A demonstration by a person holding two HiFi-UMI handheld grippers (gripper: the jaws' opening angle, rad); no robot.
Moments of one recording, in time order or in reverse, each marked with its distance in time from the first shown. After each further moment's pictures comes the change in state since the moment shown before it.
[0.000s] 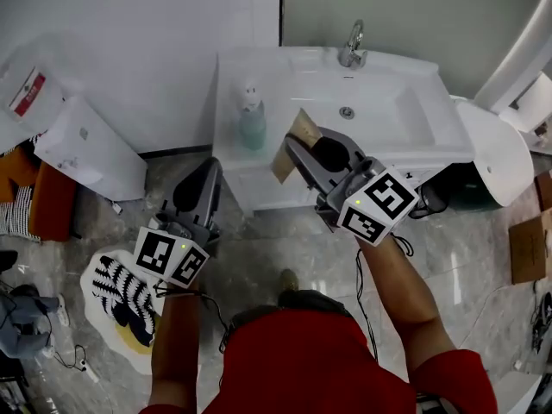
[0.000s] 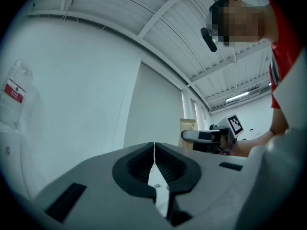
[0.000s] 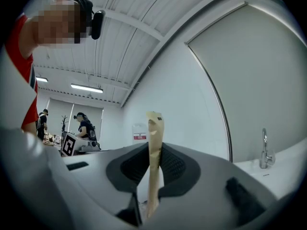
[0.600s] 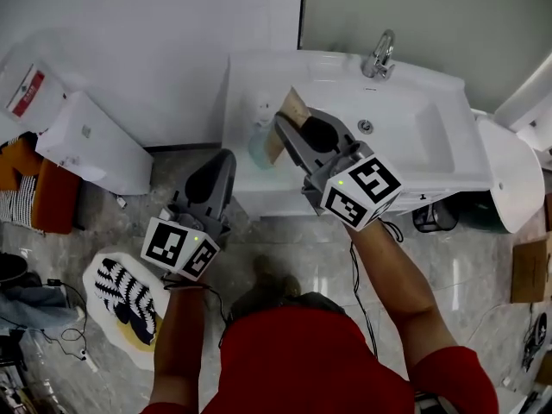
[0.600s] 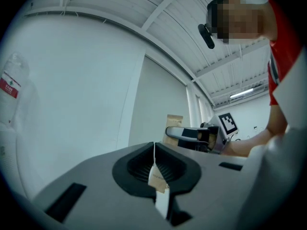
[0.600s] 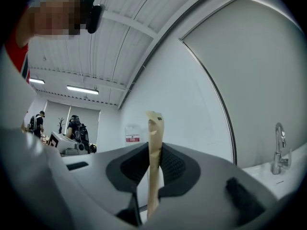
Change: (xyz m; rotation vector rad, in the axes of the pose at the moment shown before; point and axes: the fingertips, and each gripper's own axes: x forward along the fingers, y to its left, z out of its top) left arm 0.081 0.057 -0.019 0.001 0.034 0.026; right arm 0.101 -0.084 -0.010 0.017 -0.027 -0.003
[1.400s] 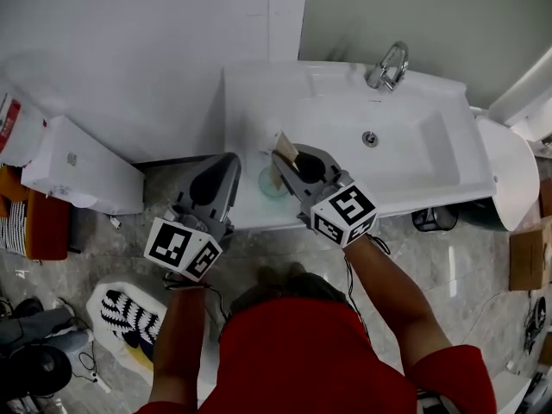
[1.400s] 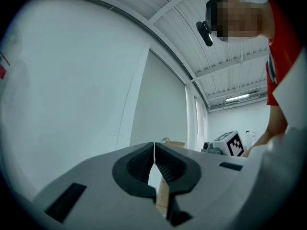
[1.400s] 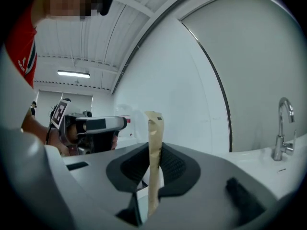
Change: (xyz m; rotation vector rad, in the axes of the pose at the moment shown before) left arm 0.065 0.086 -0.024 -0.049 0.042 -0.100; right arm 0.066 -0.047 -0.109 -0.023 0.188 -0.079
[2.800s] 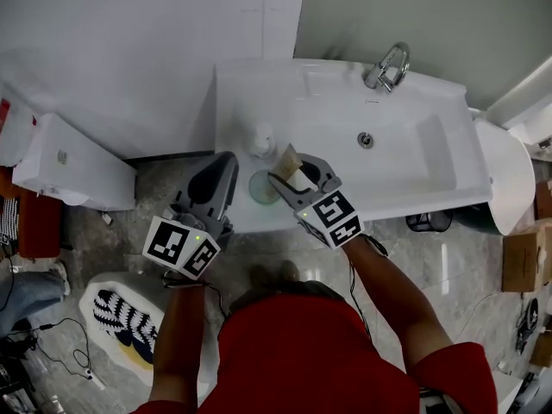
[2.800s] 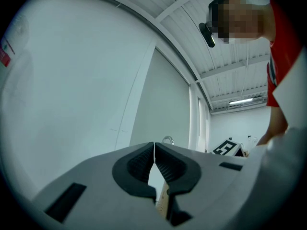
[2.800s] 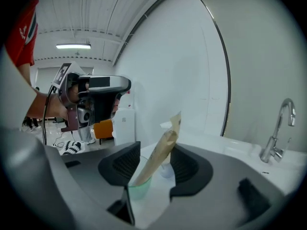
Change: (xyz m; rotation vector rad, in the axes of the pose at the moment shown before) left arm 0.024 0.010 -0.021 -0.057 0.001 0.017; right arm 0.000 -0.025 -0.078 -0.139 0.317 -0.012
